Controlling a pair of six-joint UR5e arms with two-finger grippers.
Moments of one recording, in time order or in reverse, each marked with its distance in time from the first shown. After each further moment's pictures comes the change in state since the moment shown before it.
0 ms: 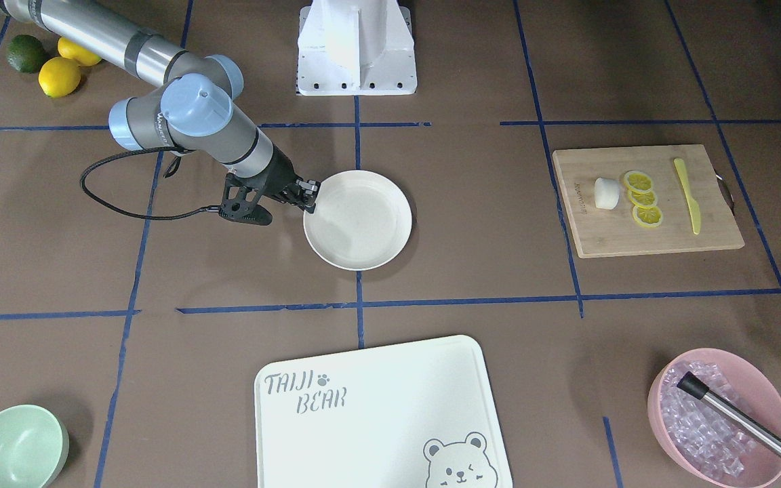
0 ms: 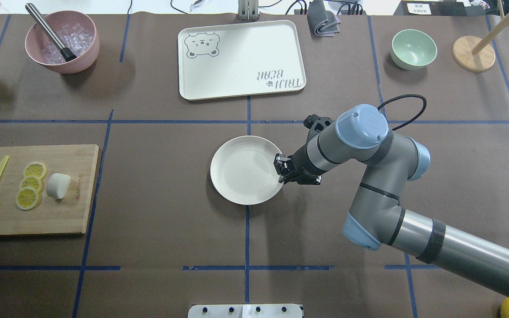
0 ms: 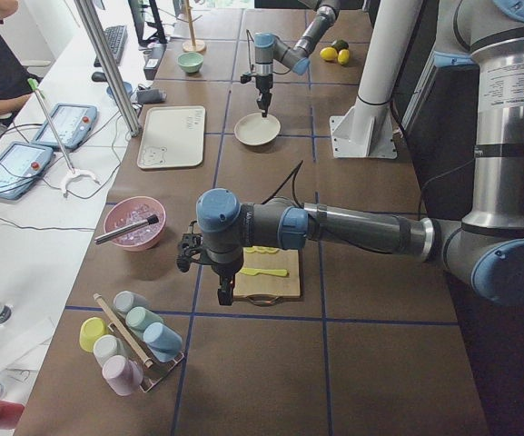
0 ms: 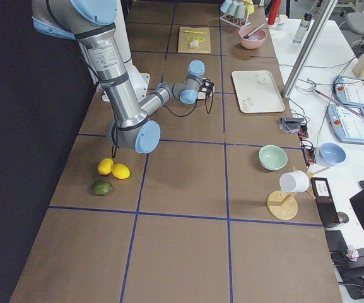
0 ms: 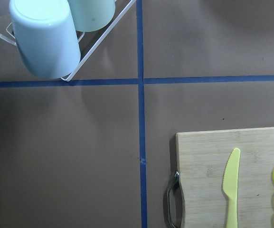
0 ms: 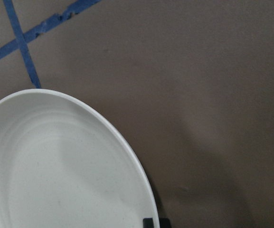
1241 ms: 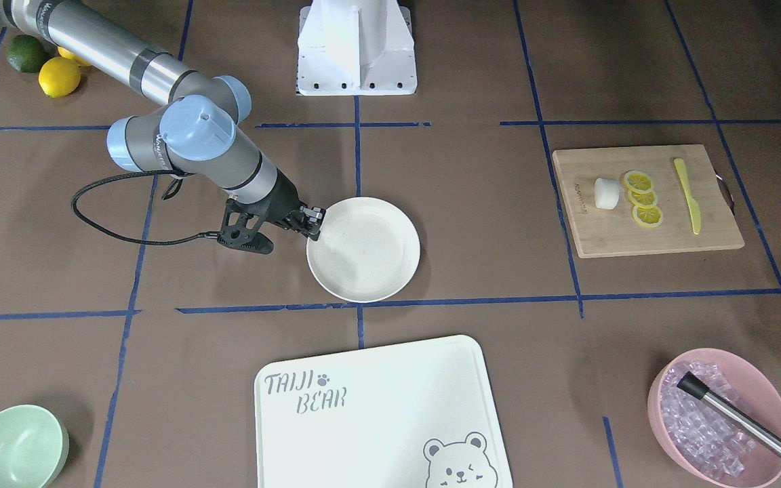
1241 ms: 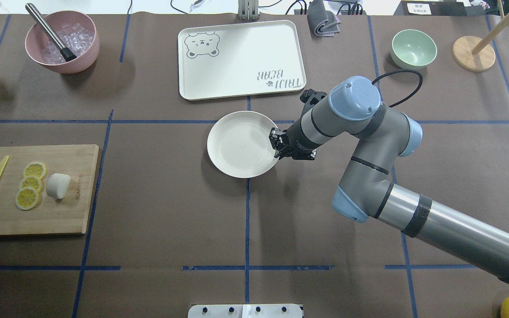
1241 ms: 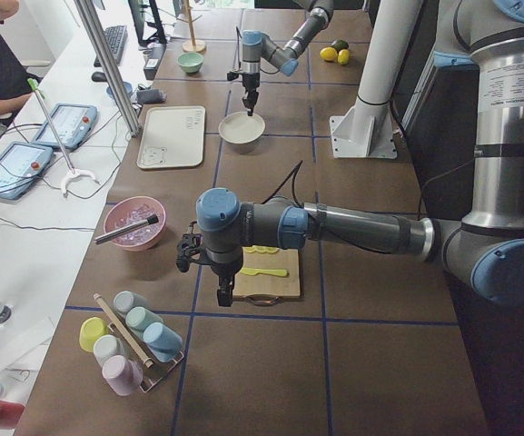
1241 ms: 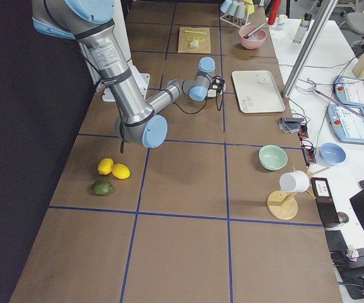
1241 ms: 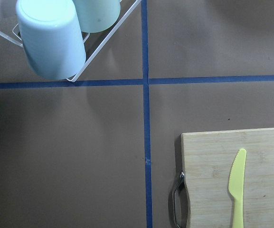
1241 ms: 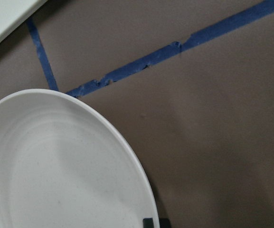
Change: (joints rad) left arm 0.000 0.000 -0.002 0.000 0.014 0.000; right arm 0.065 0.089 -0.089 0.000 0.007 -0.011
